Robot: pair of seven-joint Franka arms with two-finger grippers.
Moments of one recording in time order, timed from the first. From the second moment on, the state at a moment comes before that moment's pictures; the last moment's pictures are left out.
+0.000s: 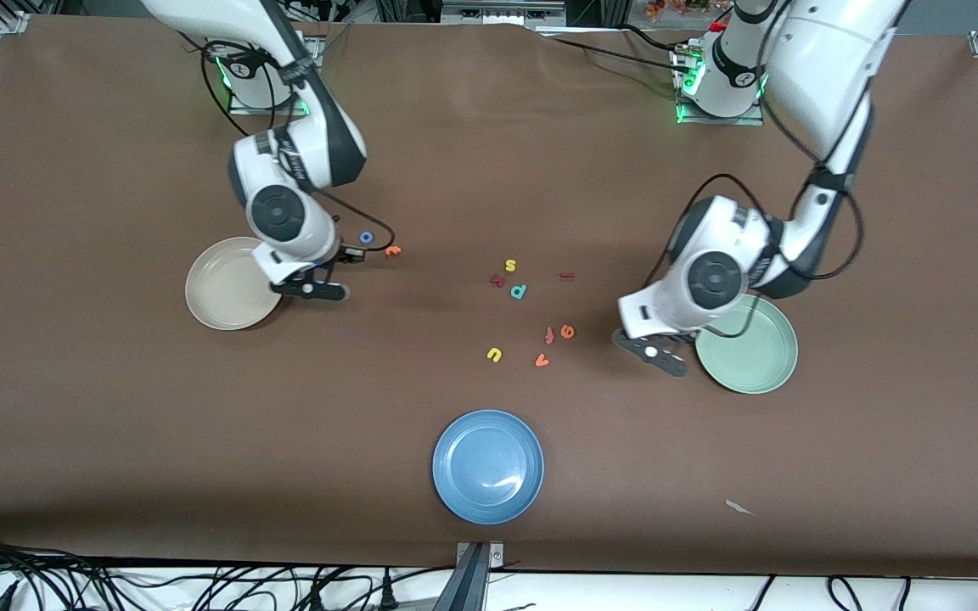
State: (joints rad) left arm -0.16 0.55 -0.17 -1.75 0.10 2.15 0.11; right arm 0.64 0.35 -0.24 -1.99 0.10 2.05 0.44
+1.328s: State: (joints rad) left arm 0.03 0.56 -0.33 -1.72 0.20 2.18 0.17; right arm 0.46 0.56 -0.45 -1.94 0.13 2.08 -0.20
